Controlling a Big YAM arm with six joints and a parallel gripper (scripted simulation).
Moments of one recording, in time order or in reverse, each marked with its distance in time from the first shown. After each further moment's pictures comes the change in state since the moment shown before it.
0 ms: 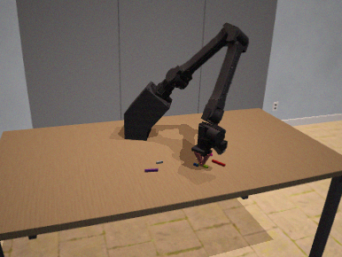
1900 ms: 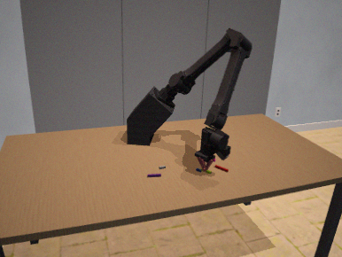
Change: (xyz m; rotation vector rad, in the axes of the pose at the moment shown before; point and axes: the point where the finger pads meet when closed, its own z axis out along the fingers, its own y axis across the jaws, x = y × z) arm -0.001 0.000 0.000 0.000 -0.001 0.002
